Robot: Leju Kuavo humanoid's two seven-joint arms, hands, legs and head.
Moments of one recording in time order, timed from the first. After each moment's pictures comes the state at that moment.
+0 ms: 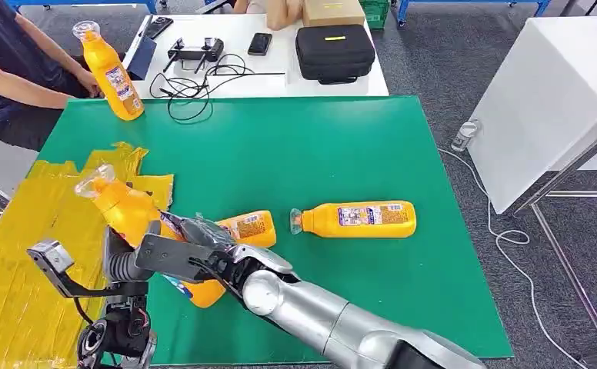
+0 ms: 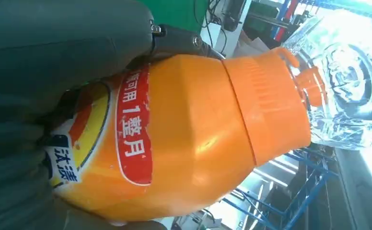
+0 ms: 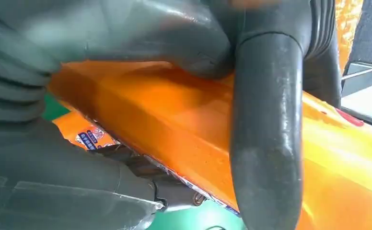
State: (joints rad) left arm 0.00 -0.13 -0.09 -1.23 0.36 -0.03 -0.38; right arm -0.67 0.33 1.13 -0.51 -0.01 -0.03 0.01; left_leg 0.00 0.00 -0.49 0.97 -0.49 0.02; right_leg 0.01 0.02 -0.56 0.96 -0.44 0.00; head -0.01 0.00
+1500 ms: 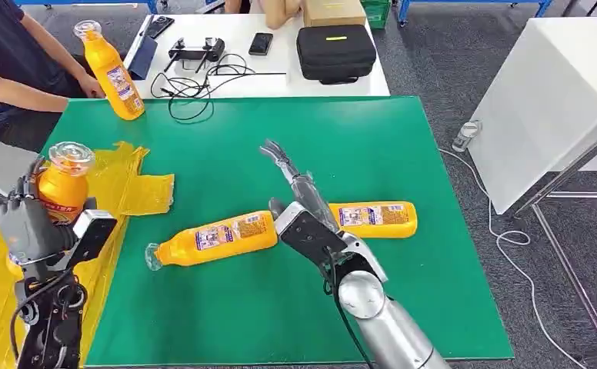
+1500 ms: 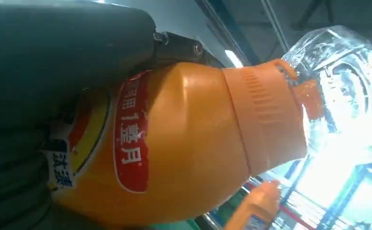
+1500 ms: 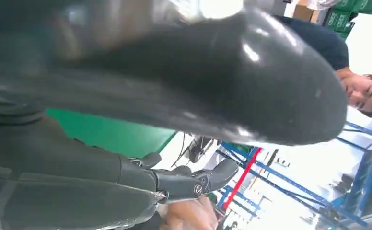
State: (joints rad) left arm -0.25 -0.03 0.35 -0.95 -1.04 0.70 -0.52; right arm -0.32 0.12 0.54 -1.12 0.27 -0.04 -0.20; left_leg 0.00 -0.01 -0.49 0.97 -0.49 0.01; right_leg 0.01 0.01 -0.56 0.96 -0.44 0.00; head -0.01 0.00
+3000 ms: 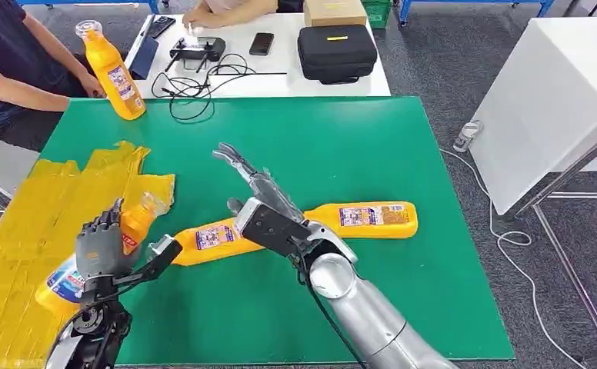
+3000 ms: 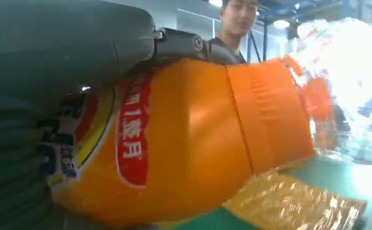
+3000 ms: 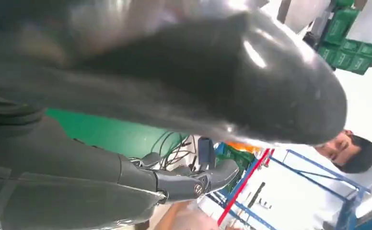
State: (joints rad) left arm -0.23 0.00 0.13 -0.61 -1.55 0.70 -0.01; right arm -0.45 0.20 0.61 -0.92 0.23 0.05 -0.27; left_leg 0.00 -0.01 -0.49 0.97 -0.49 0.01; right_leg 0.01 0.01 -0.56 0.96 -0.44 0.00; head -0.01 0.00
